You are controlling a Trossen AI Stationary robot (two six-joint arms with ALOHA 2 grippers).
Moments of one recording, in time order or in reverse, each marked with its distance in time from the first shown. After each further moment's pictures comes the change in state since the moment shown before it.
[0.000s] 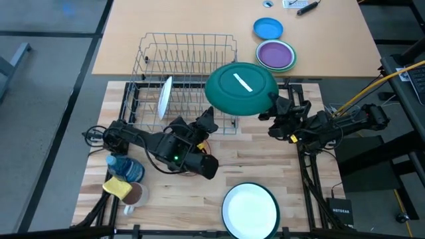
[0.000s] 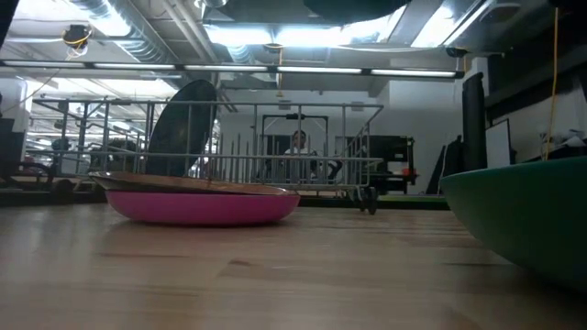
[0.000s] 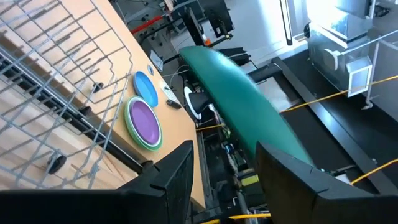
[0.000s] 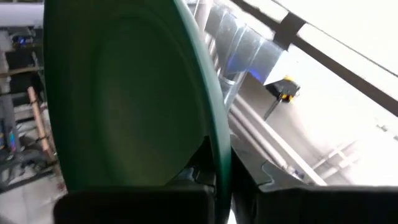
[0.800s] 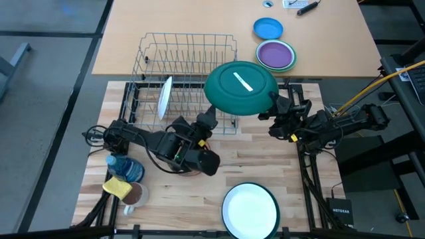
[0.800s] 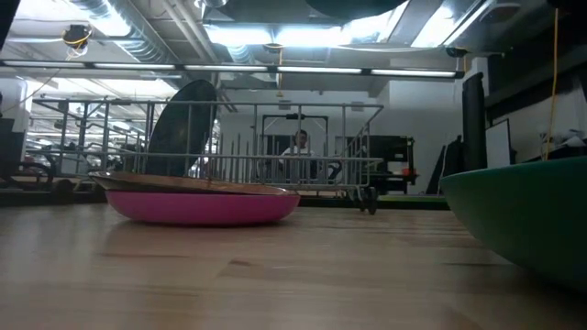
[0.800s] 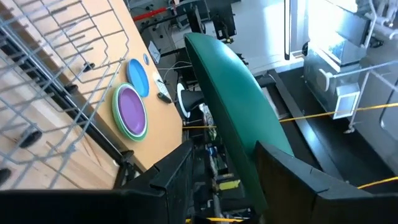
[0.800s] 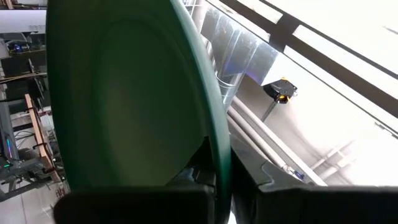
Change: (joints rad) left arm 0.026 0.000 0.000 0.184 0.000 0.009; right arm 0.000 0.000 0.000 0.000 -0.047 0.027
